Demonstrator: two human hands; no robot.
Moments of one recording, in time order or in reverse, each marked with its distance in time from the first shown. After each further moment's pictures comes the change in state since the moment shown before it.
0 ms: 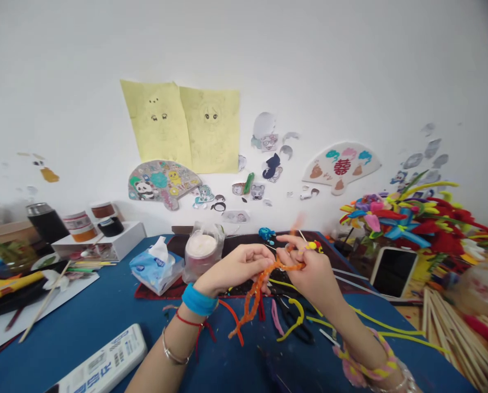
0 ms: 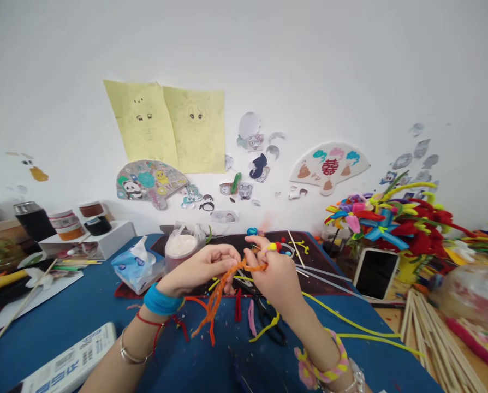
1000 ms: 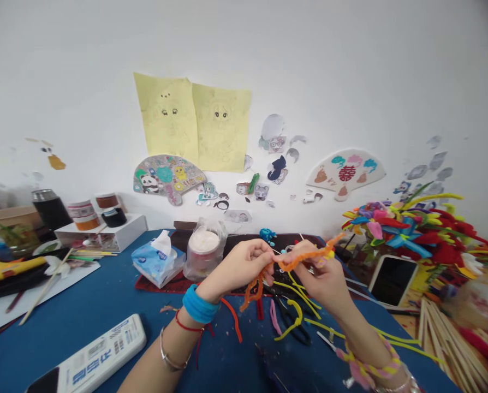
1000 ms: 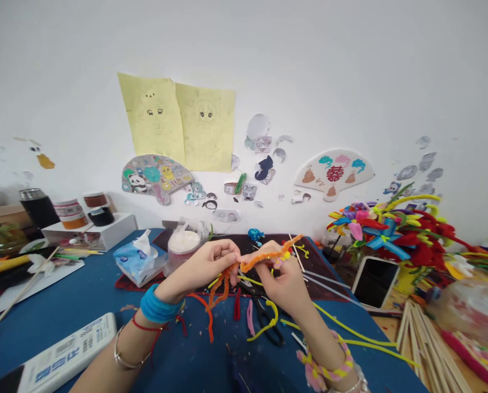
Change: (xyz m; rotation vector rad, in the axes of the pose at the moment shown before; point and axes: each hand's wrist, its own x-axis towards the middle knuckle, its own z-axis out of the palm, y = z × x) left_hand -0.004 0.001 0.007 0.077 0.176 0.078; right_hand 0.001 -0.001 -0.012 0.437 -0.068 -0.178
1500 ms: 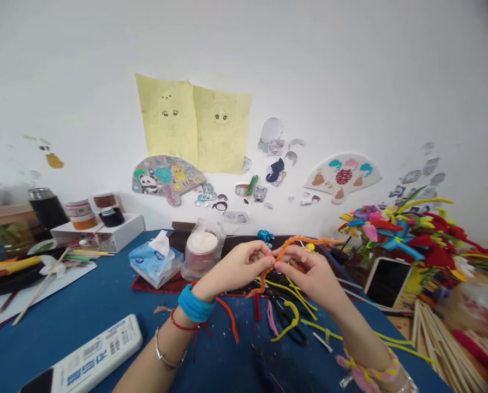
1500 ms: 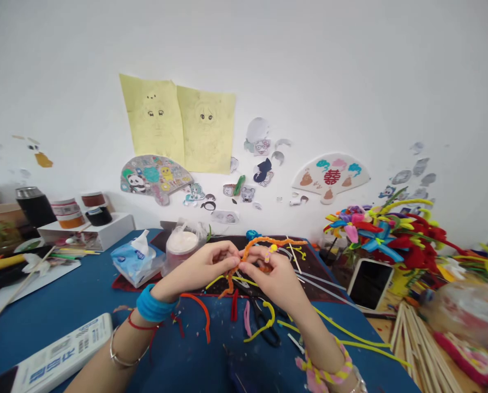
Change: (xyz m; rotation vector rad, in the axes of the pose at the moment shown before) left_hand -0.005 0.006 -0.005 0.331 0.013 0.086; right_hand 0.005 -0.009 0.003 0.102 -0.173 0.360
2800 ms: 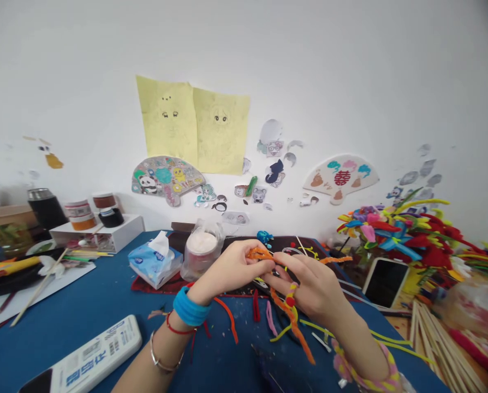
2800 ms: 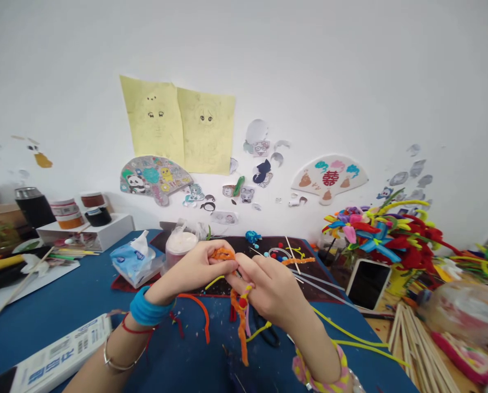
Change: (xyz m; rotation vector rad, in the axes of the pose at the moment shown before) left_hand -0.007 0.015 -0.001 -0.038 0.071 -0.050; right_hand -0.013 0.000 0.000 -0.877 0.139 -0.757
